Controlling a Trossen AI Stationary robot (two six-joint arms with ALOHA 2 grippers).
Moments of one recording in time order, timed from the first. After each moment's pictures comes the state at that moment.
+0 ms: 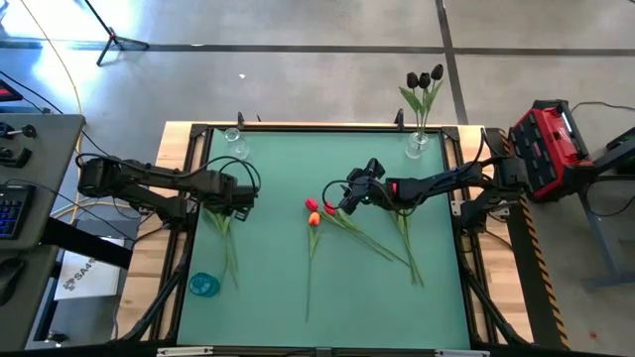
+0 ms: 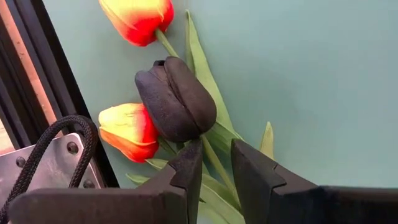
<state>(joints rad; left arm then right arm) 0.11 1.27 0.63 -1.08 -0.23 -1.13 -0.08 1.64 0.77 0.12 0.54 0.29</state>
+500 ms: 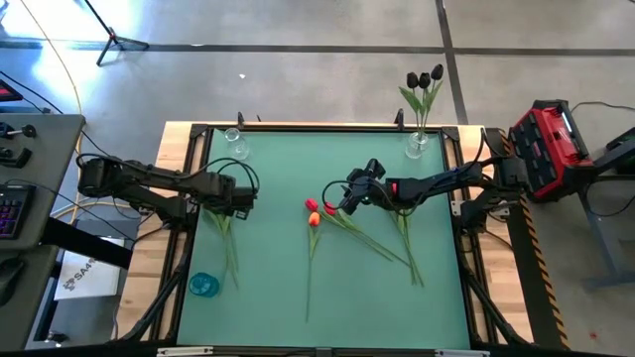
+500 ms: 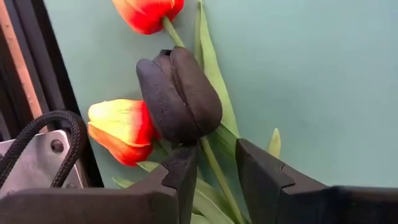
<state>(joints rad) 0.11 1.27 0.59 -1.02 -0.24 -1.20 -0.08 1.64 0.77 0.11 0.54 0.28</state>
